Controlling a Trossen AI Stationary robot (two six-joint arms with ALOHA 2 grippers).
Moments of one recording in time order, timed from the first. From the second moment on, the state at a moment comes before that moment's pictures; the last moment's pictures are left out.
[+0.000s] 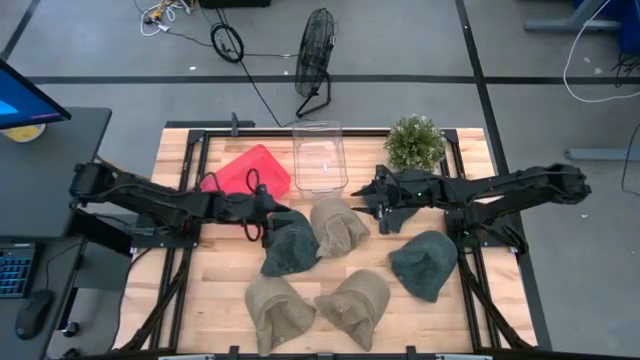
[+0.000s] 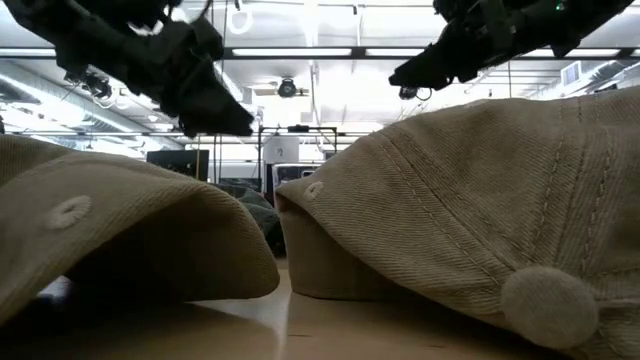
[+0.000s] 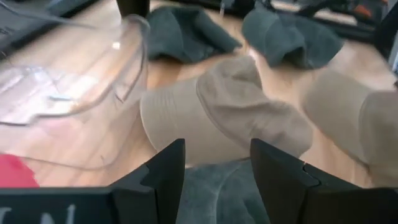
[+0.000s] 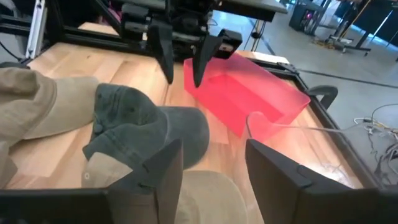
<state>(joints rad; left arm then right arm) -0.09 1.21 0.46 0.29 -0.22 -0.25 -0.04 1.13 0.59 0.22 0.00 -0.19</state>
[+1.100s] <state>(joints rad) -0.31 1.34 0.46 0.16 -0.36 -0.46 -0.04 1.17 0.59 0.21 -0.01 -0.20</state>
